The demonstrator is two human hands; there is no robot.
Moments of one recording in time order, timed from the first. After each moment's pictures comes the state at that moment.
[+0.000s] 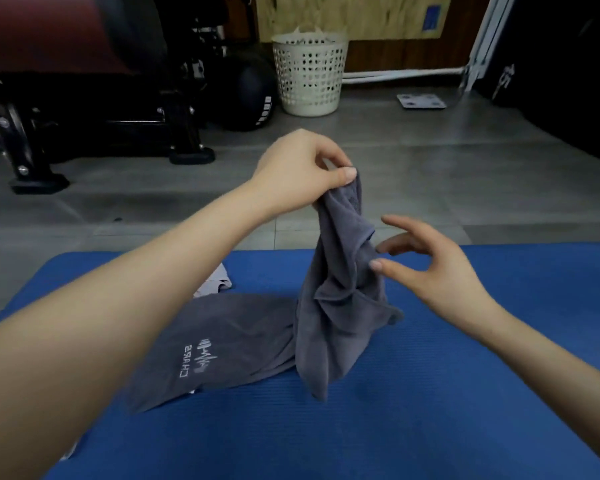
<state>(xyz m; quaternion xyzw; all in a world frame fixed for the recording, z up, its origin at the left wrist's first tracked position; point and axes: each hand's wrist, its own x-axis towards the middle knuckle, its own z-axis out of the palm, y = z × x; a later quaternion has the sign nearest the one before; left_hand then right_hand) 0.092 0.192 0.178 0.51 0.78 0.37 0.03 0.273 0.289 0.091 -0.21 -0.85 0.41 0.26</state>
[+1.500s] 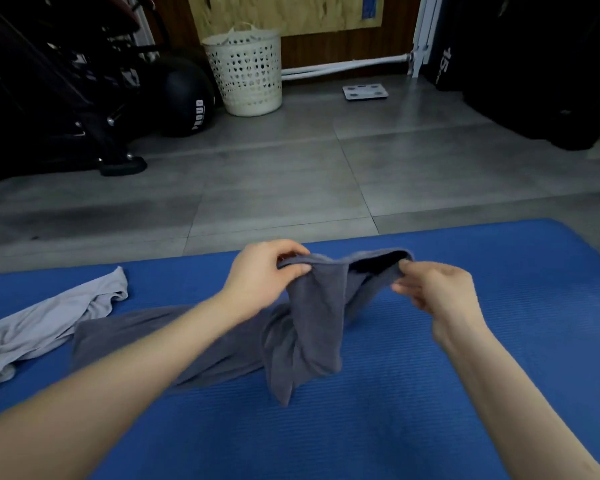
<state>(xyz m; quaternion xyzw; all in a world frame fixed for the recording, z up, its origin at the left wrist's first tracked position) 0.275 0.342 0.067 0.48 0.81 0.33 0.08 0.461 0.472 0.062 -0.50 -0.51 0.63 0.30</state>
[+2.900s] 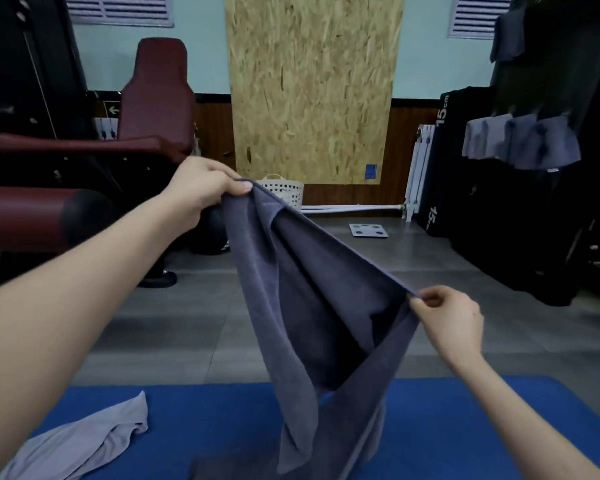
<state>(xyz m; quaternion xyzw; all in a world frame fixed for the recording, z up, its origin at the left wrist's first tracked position) 0.131 0.294 0.399 0.32 0.73 0.60 0.01 0.378 0.491 0.239 -0.46 -0.76 0.22 0.41</state>
